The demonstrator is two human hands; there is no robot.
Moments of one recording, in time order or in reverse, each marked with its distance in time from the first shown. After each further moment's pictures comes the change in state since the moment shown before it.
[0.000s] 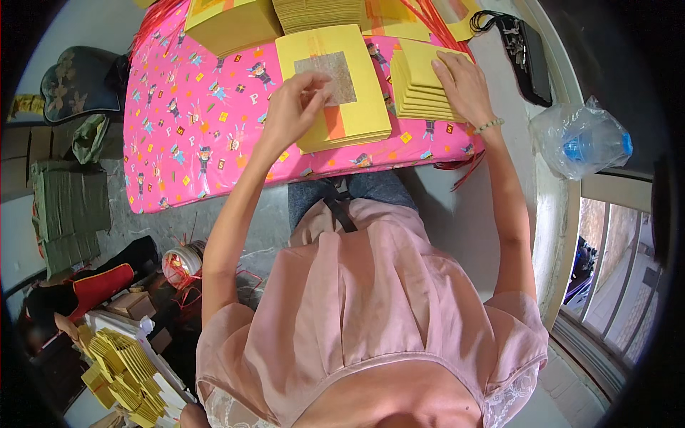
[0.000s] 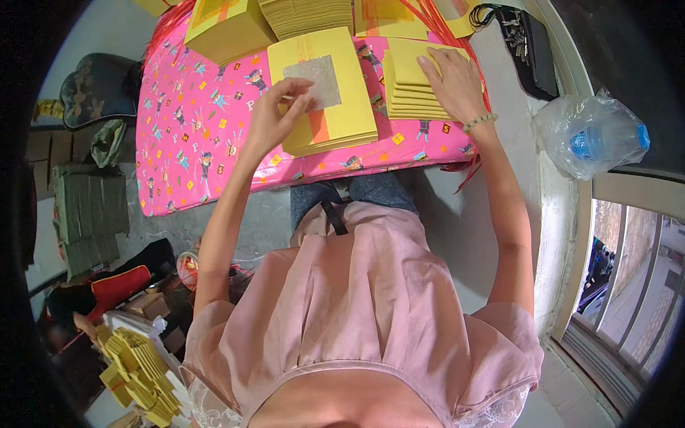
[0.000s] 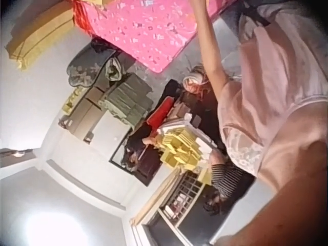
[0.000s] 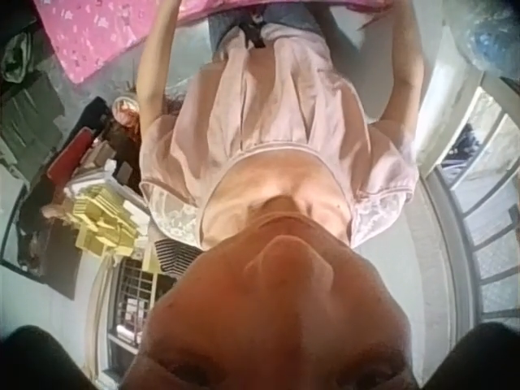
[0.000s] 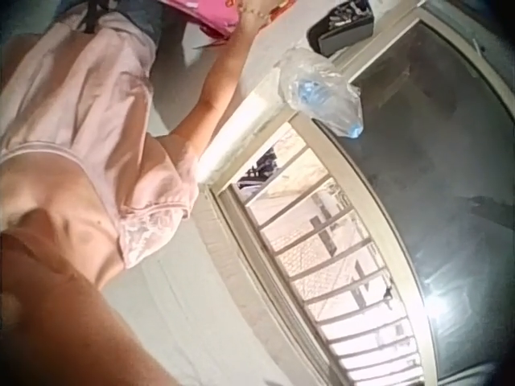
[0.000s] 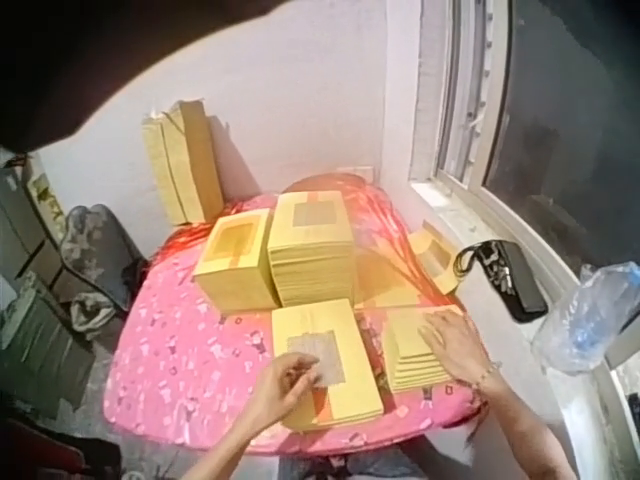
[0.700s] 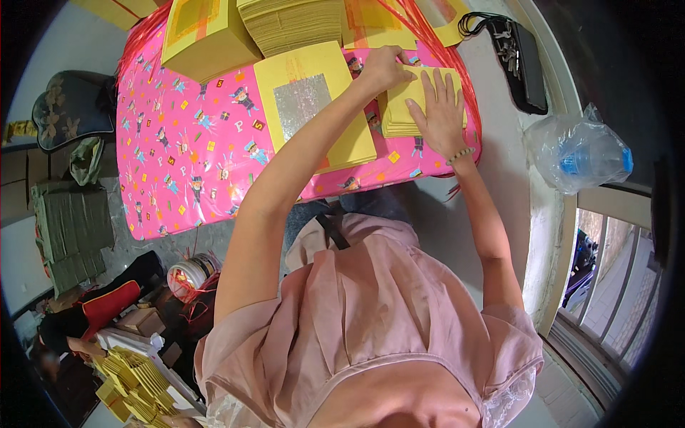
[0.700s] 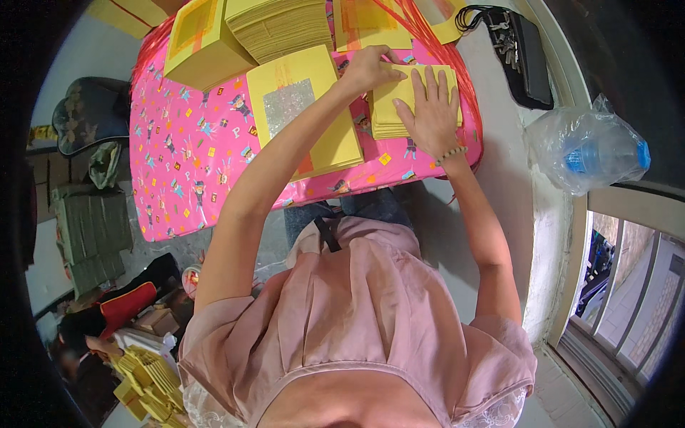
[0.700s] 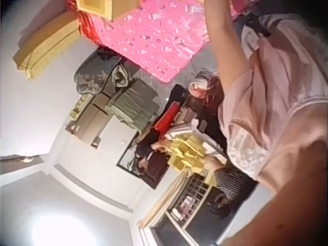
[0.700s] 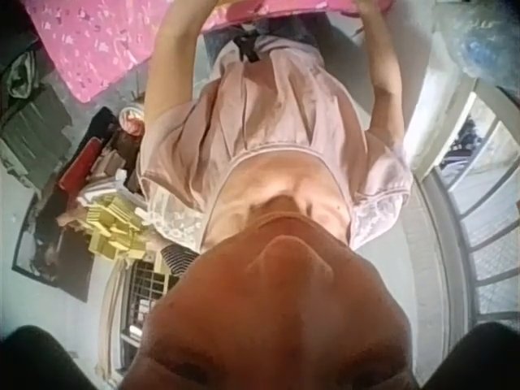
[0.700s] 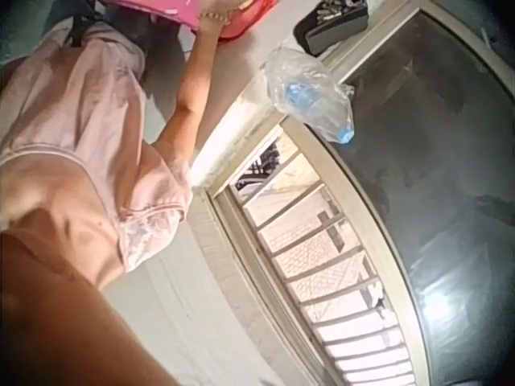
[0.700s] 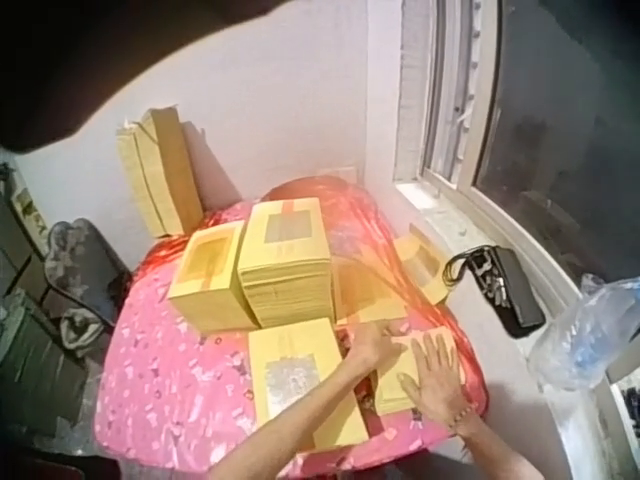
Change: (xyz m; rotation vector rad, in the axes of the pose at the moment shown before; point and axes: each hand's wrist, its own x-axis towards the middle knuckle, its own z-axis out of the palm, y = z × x) left_hand 0.164 -0.003 0.161 0.137 -0.280 0.037; right_hand -0.035 0.005 0.057 -0.227 0.024 0.073
